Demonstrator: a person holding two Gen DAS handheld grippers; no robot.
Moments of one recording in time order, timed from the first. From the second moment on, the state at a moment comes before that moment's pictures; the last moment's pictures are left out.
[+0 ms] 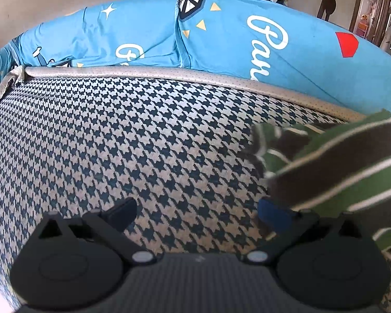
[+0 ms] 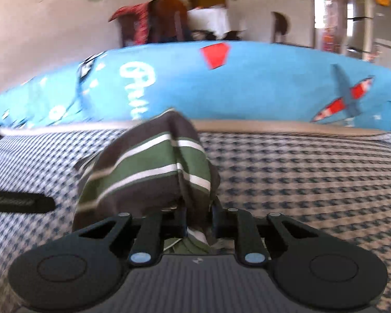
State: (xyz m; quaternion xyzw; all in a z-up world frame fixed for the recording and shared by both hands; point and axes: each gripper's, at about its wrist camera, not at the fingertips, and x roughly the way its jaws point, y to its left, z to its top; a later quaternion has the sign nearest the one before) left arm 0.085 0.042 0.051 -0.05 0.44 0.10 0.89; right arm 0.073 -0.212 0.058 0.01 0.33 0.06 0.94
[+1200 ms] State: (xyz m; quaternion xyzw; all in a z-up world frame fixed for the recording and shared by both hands) left arm 0.082 -0.003 0.036 -0.01 0.44 0.05 0.89; right arm 0.102 -0.262 0.043 0.10 0.33 0.08 0.94
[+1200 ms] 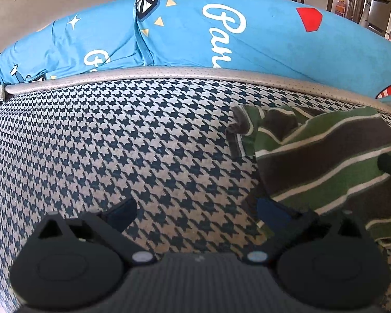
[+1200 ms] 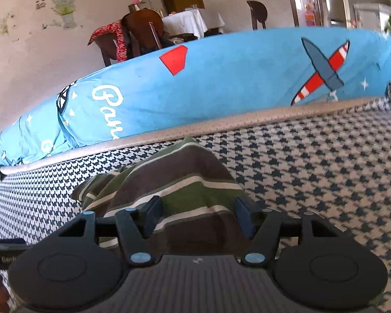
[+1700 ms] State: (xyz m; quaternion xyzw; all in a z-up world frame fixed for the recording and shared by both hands) left arm 0.079 -0.002 0.044 -0.02 0.41 0.06 0.91; right arm 0.062 -0.225 0.057 0.03 0.31 0.19 0.93
